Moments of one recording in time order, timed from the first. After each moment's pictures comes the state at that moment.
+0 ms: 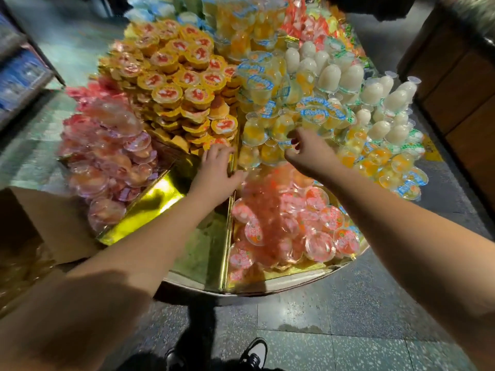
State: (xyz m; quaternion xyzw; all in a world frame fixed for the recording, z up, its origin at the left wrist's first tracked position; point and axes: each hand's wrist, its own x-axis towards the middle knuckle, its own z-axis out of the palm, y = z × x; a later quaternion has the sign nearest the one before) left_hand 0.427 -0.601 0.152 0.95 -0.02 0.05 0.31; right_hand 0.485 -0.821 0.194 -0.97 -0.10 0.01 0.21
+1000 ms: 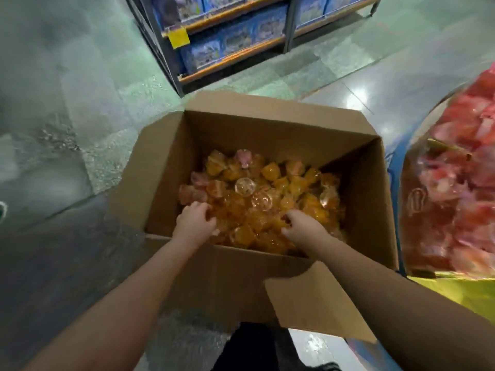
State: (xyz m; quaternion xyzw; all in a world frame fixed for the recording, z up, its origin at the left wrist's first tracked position) left_hand -0.061 0.047 -0.011 0.76 0.57 -0.07 0.30; right_hand 0.168 -0.072 -0.007 -0.81 -0.44 0.38 0.00
